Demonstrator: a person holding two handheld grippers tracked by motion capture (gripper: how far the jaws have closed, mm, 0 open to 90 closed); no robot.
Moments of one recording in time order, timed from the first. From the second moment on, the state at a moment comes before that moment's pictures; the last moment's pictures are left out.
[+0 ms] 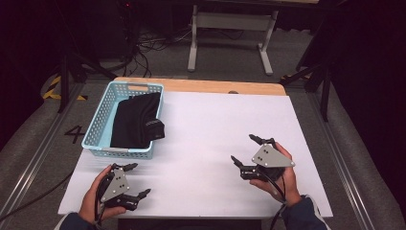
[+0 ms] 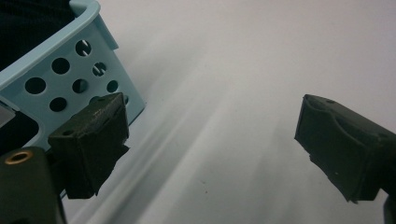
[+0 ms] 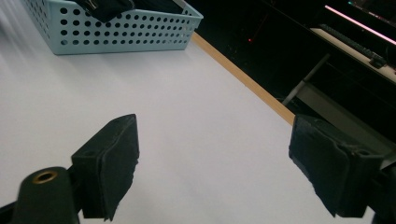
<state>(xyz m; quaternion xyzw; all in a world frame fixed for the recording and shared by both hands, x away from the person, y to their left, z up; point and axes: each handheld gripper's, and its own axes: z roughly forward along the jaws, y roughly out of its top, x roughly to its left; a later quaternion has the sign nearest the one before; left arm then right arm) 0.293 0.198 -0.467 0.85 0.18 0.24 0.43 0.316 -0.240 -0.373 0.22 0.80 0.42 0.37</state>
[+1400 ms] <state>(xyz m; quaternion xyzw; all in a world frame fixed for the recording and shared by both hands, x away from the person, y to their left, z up) 0.292 0.199 -0.464 0.84 0.19 0.24 0.44 0.295 -0.300 -0.443 0.29 0.79 0.40 0.36</state>
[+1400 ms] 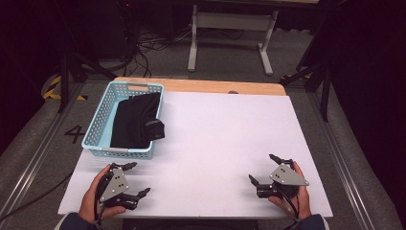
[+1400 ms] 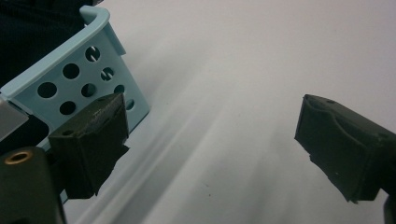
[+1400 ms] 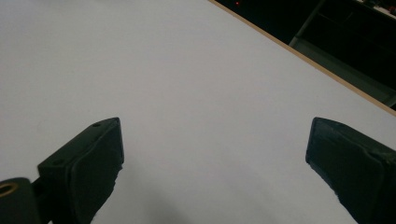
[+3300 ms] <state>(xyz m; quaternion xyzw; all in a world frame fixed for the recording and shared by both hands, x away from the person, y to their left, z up) 0.295 0.199 -0.464 0.84 0.20 0.25 0.44 0.292 -0.301 -0.453 0.29 0.80 0.38 0.37</state>
